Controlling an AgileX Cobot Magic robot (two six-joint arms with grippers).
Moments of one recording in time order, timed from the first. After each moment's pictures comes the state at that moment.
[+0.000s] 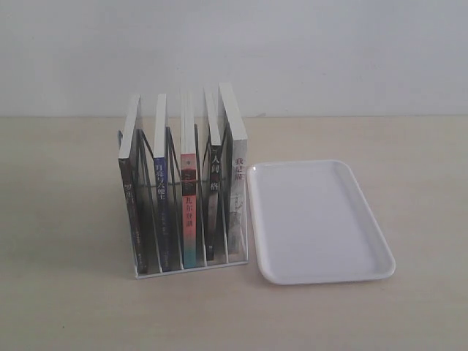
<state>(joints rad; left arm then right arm) -0.01 0.00 0.00 -0.09 0.31 0.00 0.09 0.64 -0.72 0.22 0.59 0.20</state>
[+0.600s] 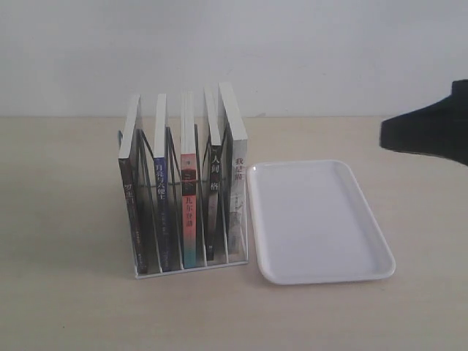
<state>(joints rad) -0.01 0.00 0.00 -0.09 0.31 0.00 0.11 0.91 -0.72 1.08 0.84 -0.73</state>
